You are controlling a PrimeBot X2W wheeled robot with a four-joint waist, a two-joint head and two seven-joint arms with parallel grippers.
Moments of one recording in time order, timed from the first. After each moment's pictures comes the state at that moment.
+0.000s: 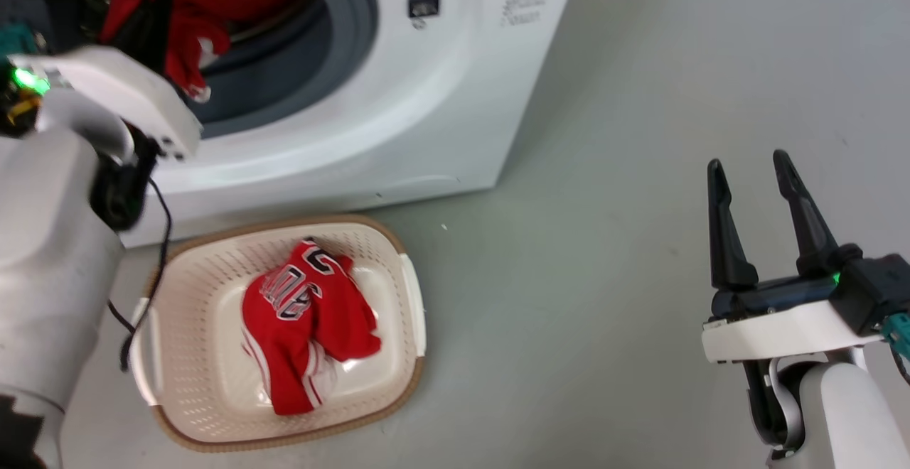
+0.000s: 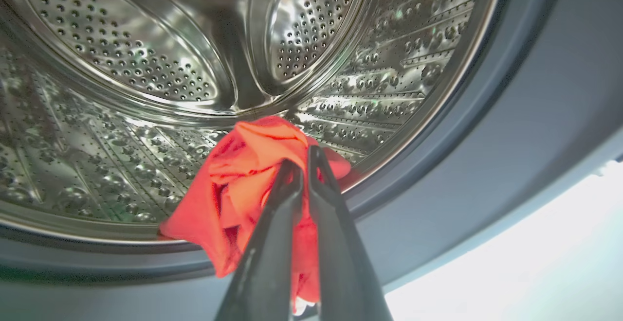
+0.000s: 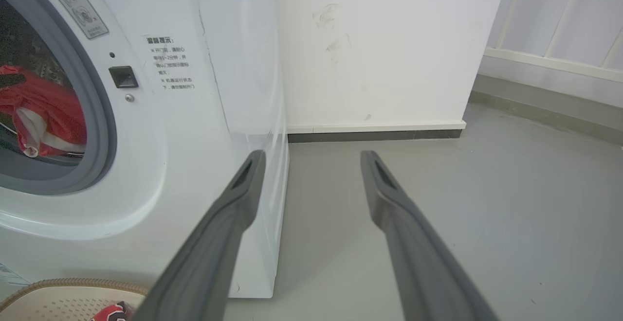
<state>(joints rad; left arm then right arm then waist) -0.99 0.52 -0.58 0.77 -0.77 -0.12 -0.17 -0.22 -0.05 0.01 0.04 0.10 0.13 -0.26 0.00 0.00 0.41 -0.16</state>
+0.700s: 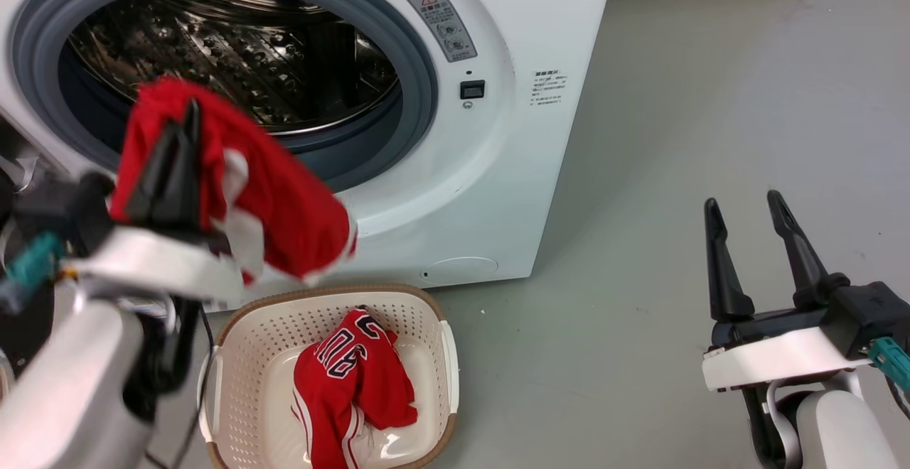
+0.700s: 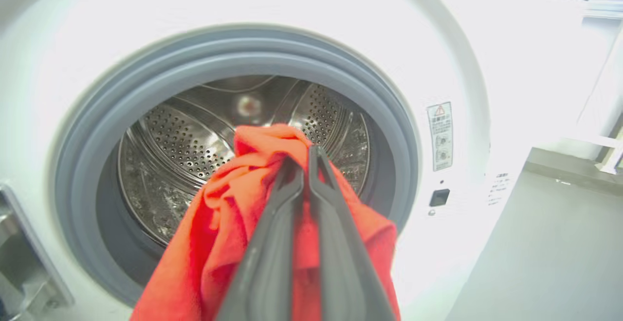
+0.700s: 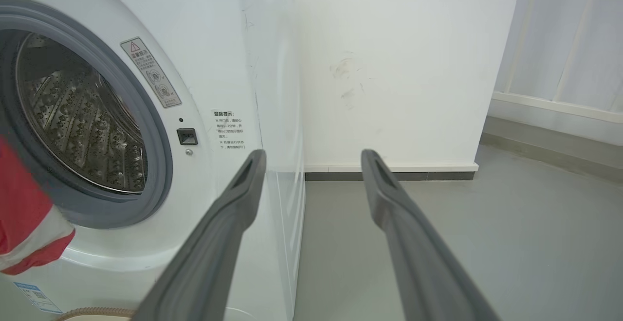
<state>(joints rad) -0.45 0.61 -0.42 0.06 -0.73 0.17 -0.26 -0.16 -0.05 0.00 0.08 0.09 0.13 -0.26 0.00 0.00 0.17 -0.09</state>
